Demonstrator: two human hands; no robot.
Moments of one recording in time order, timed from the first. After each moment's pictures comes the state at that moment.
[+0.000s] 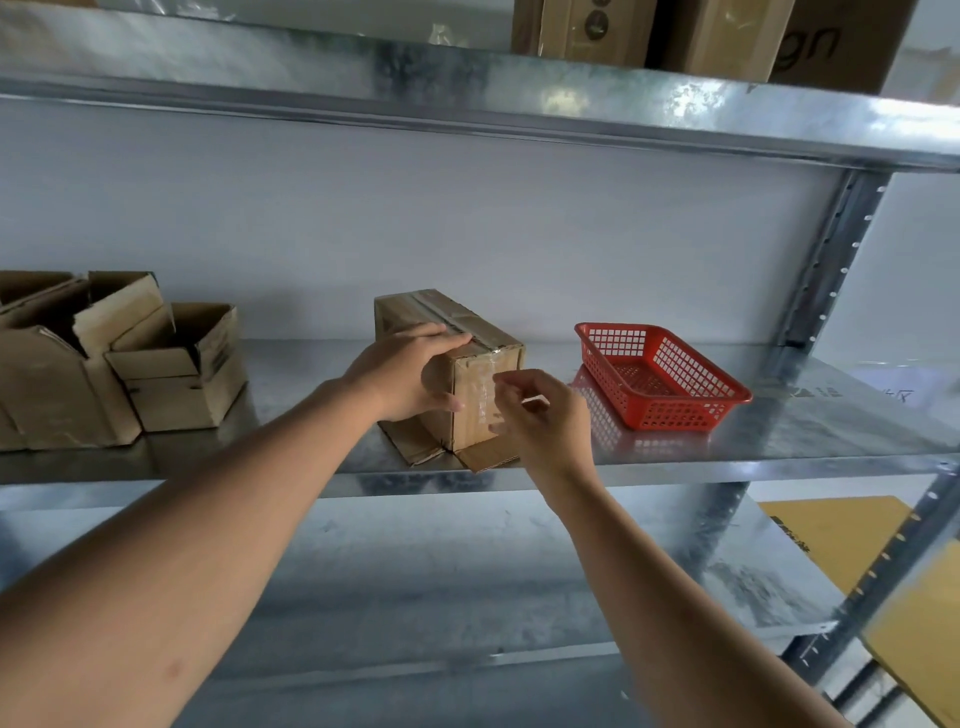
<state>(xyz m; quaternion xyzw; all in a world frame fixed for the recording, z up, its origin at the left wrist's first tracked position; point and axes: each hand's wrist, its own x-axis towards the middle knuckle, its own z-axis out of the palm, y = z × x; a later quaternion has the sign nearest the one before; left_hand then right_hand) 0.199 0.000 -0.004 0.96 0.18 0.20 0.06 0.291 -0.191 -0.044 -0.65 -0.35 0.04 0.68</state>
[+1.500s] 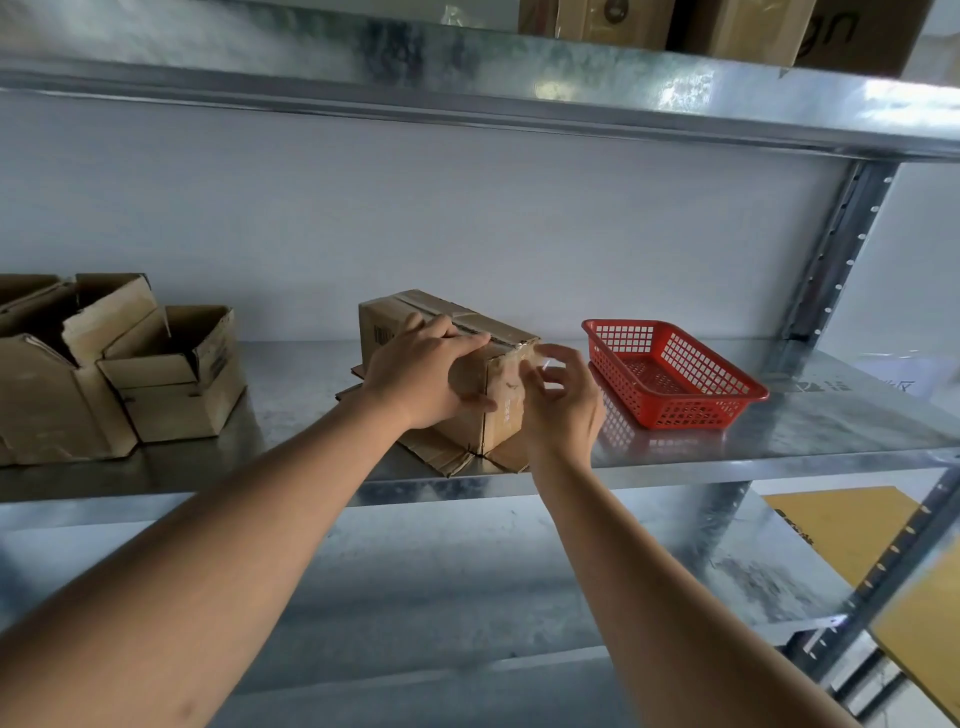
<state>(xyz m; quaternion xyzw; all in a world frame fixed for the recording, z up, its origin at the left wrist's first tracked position) 0.207 -0.009 -0.006 0.95 0.18 0.25 0.01 0.293 -0.154 -0.040 -0.69 -0.21 -0.08 0.69</state>
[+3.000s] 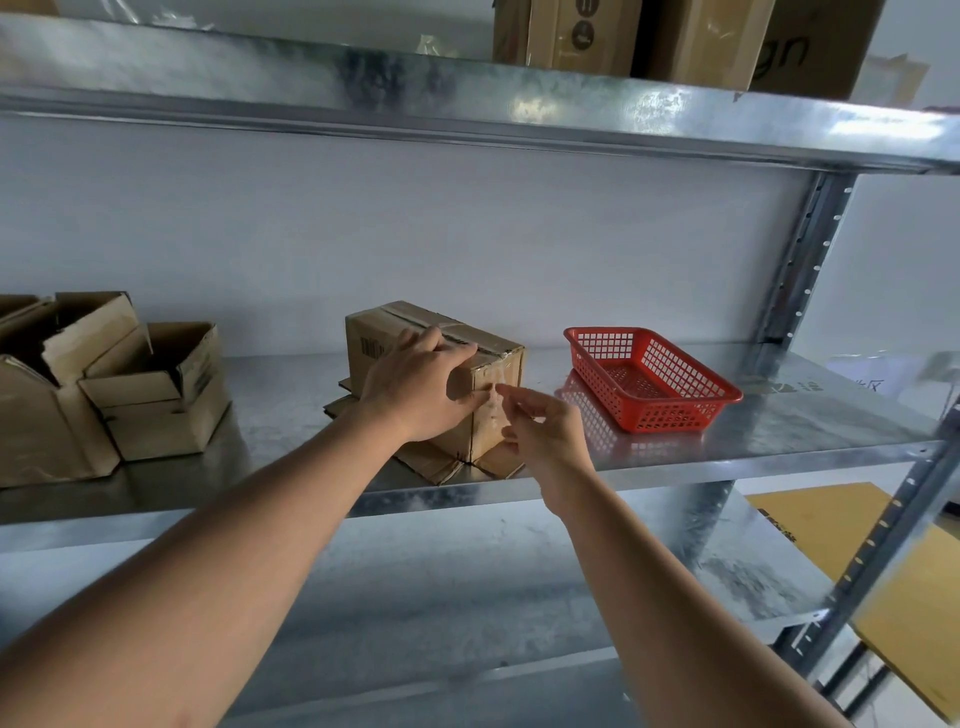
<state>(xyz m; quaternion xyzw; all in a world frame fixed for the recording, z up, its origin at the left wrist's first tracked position) 0.215 -0.020 -0.005 0.95 0.19 0.25 -0.01 0.301 -0.176 -0.043 -0.67 -0.21 0.16 0.69</state>
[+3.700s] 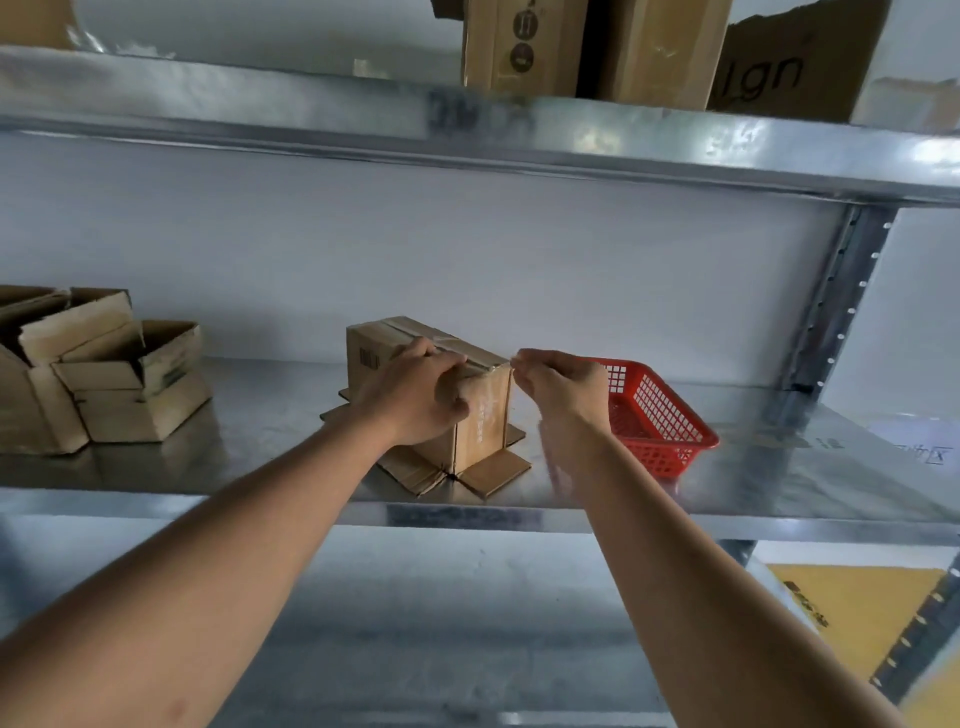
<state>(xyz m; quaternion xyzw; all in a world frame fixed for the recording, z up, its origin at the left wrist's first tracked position) 0.275 -0.065 -0.002 0.94 0.26 0.23 0.05 0.410 -0.207 0.002 -0.61 -0.27 0.13 0.73</state>
